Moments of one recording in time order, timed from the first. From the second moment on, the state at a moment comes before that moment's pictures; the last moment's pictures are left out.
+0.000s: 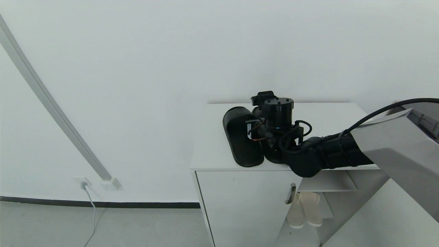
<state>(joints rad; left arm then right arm) 0.00 0.00 0.00 0.00 0.02 0.01 0.67 2.22 -1.52 -0.60 -0.47 0.04</state>
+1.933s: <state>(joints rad) 0.00 0.00 0.00 0.00 0.02 0.00 0.81 1.51 -0.72 -0.60 -0.23 0.03</state>
